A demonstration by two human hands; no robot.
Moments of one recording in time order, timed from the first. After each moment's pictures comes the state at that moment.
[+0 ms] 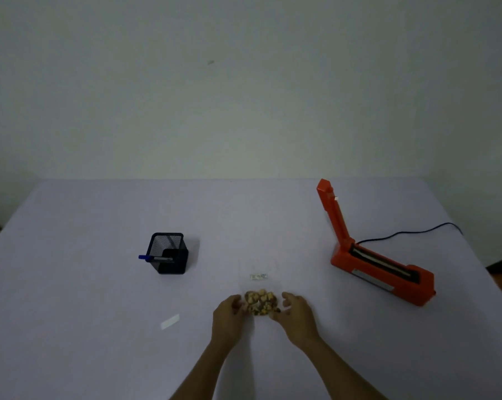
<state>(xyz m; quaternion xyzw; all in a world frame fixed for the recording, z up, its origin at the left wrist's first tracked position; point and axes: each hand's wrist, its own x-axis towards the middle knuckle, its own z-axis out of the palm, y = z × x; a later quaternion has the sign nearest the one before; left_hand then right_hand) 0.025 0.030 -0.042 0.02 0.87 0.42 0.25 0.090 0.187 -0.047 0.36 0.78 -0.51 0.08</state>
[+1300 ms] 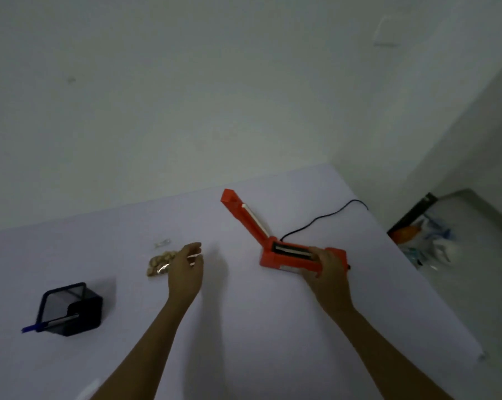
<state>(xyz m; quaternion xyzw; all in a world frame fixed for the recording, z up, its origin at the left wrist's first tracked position) -0.051 0.160 0.038 0.15 0.84 0.50 0.12 0.151 0.364 0.043 0.39 0.83 -0.35 -0.17</state>
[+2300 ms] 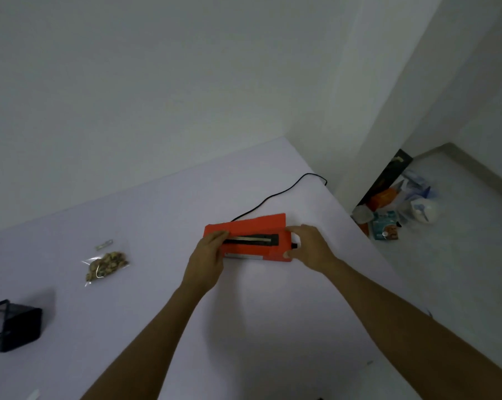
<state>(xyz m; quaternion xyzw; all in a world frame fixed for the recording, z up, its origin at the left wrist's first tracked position) 0.040 0.301 0.010 0.42 0.85 0.30 0.13 0.208 0.511 0.011 0.35 0.85 -0.40 0.00</state>
